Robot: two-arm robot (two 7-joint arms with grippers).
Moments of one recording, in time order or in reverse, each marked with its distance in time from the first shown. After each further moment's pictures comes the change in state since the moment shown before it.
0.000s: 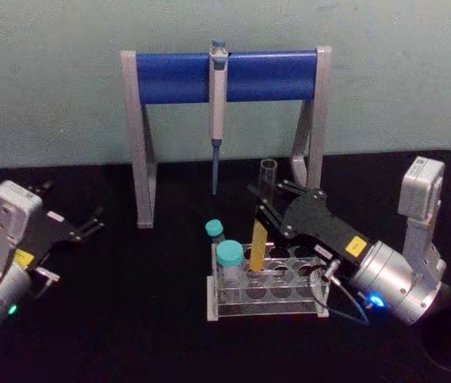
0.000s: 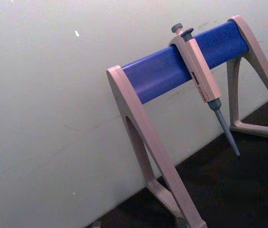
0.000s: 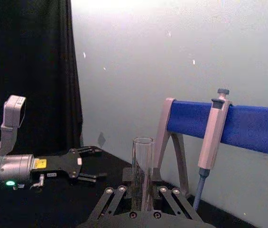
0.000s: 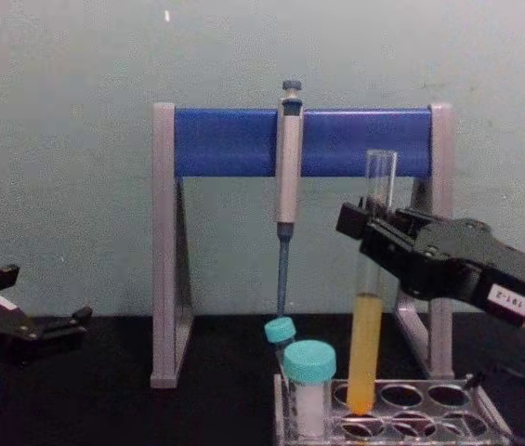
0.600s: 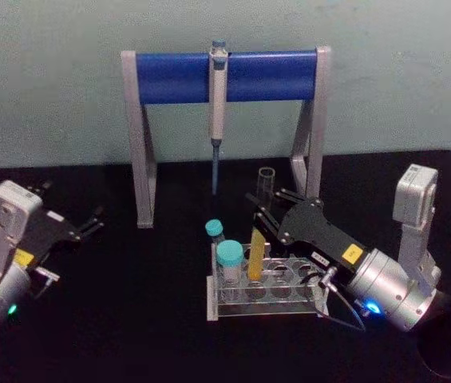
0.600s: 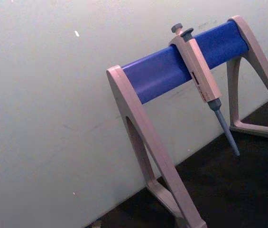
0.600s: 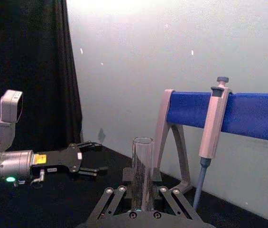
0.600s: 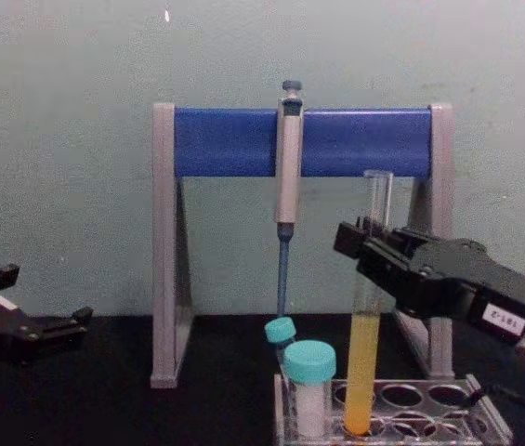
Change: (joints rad) left arm 0.000 0.000 0.000 0.000 0.000 0.000 0.000; right arm -0.007 -0.006 -0.008 0.017 0.008 0.005 -0.008
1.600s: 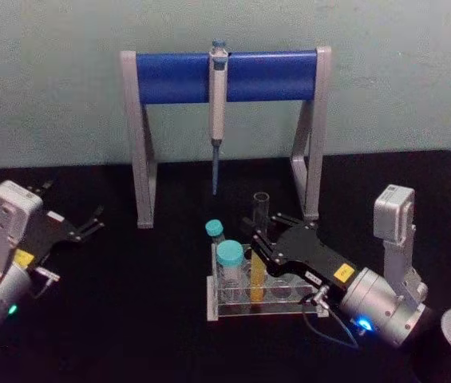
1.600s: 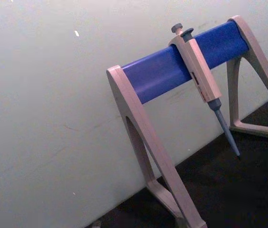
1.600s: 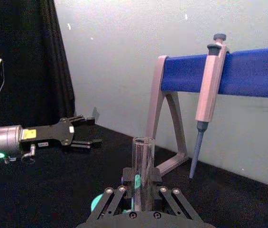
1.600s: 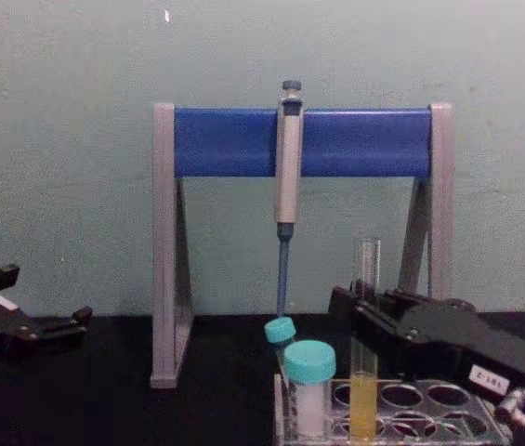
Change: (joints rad) left arm 0.000 0.000 0.000 0.000 0.000 0.000 0.000; right arm -0.008 -0.022 -0.014 0.066 -0.041 0.024 -0.032
